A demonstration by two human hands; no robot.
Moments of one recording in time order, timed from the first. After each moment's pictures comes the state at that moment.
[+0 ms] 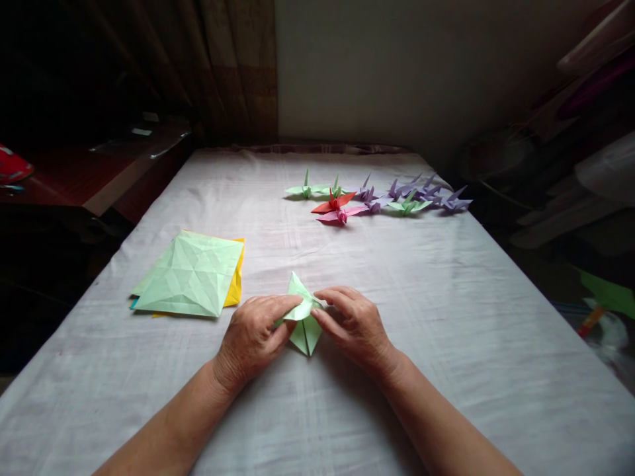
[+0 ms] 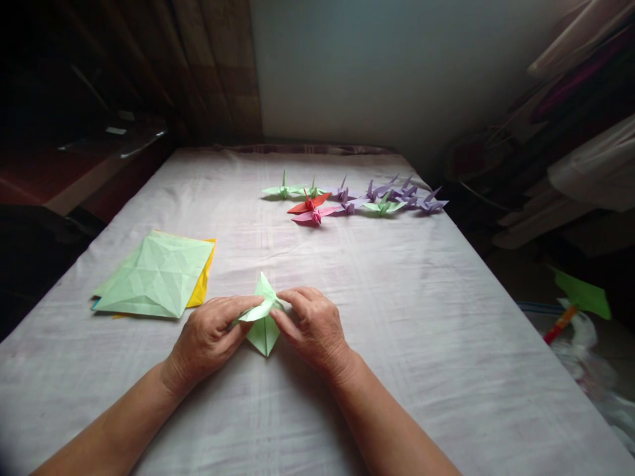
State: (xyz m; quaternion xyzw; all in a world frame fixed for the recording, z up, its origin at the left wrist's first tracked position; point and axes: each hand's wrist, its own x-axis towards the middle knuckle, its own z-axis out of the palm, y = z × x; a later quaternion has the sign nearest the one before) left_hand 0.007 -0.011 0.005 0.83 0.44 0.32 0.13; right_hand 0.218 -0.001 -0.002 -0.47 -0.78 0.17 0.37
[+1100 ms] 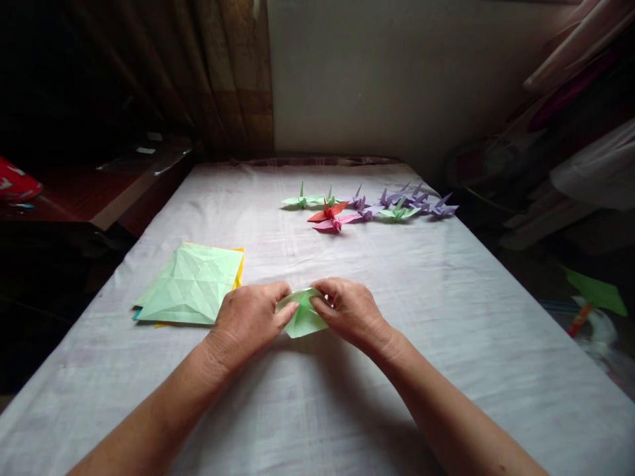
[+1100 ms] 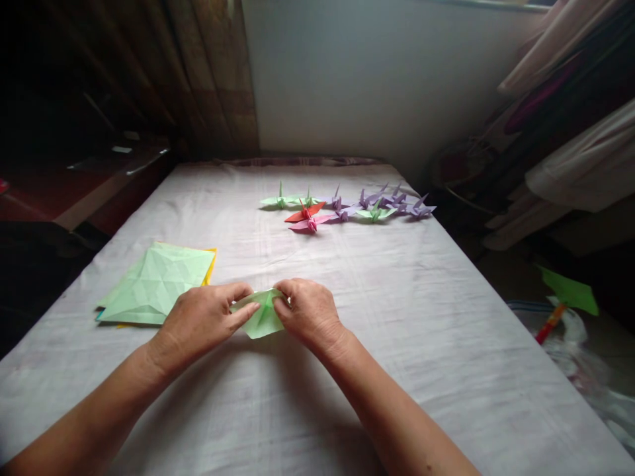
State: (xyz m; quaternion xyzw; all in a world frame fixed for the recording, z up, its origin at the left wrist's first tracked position) left_hand 0.020 0.013 0.063 0.79 0.60 0.10 0.09; right_hand 0.206 0.024 0.037 -0.57 -0.77 0.19 0.19
